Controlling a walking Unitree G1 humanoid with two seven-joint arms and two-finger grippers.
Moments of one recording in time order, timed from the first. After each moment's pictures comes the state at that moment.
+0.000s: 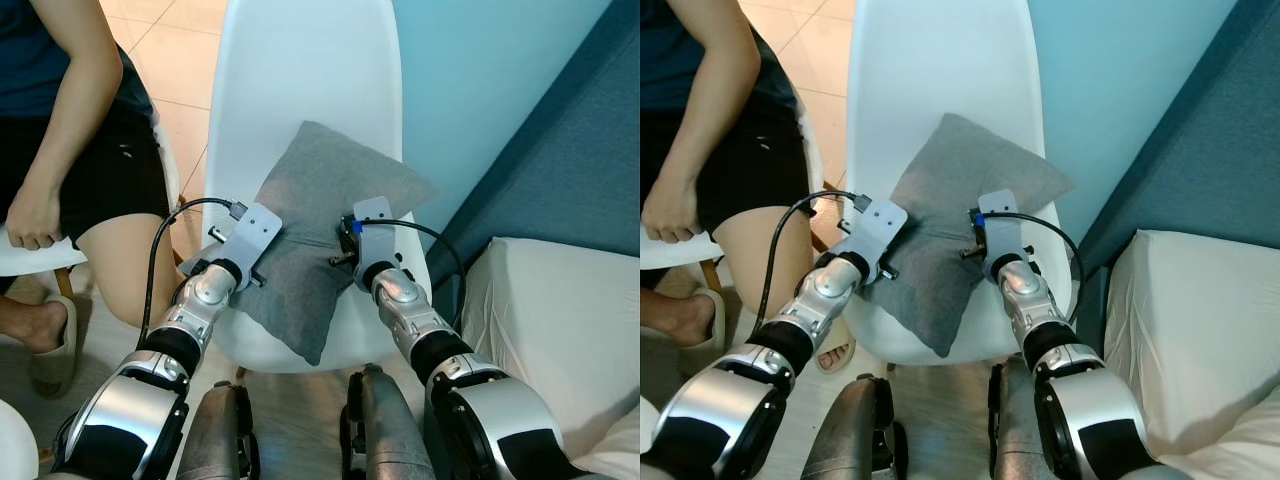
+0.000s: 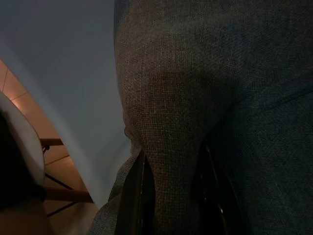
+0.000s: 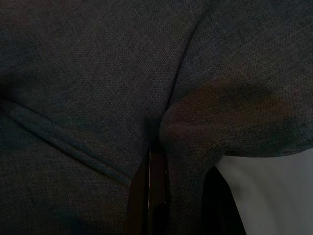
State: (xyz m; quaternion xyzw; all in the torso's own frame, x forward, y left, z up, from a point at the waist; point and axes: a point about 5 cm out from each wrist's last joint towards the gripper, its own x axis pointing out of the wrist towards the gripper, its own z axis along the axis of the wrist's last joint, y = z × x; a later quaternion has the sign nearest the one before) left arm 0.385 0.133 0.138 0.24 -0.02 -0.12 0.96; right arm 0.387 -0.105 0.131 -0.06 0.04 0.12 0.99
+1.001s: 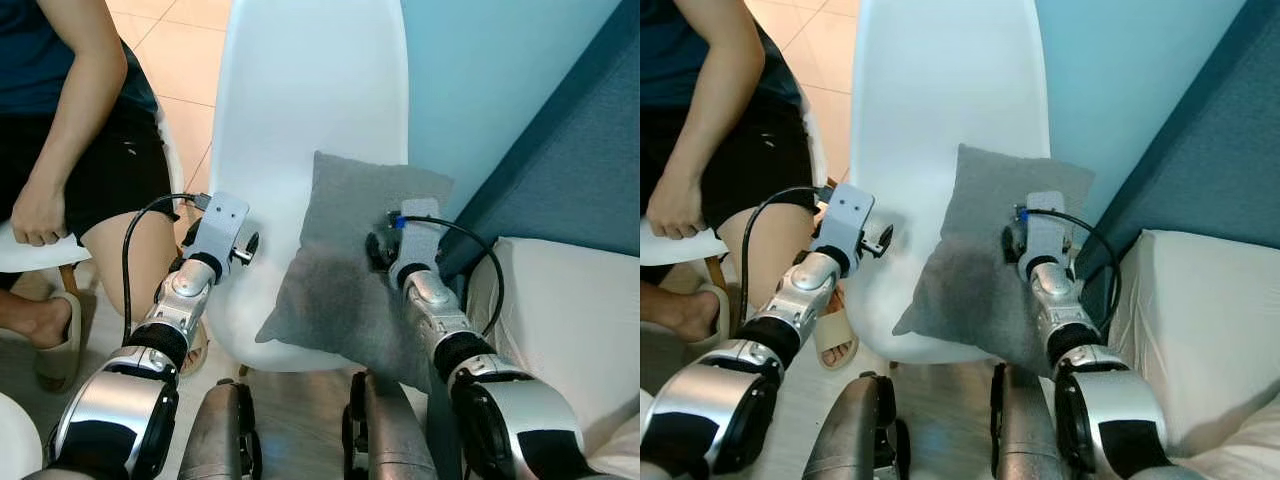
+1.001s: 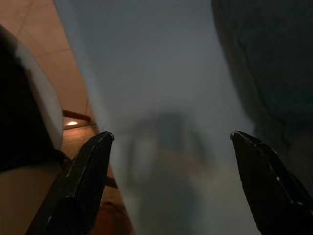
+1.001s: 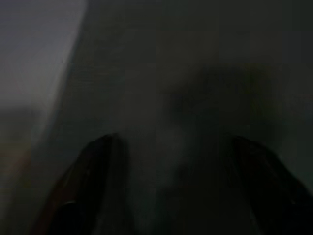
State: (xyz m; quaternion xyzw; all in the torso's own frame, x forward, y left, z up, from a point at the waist) left arm 0.390 0.157 0.149 0.15 -0.02 -0.07 0.99; right arm 0.385 -0.135 0.118 0.13 0.09 0.03 0.99
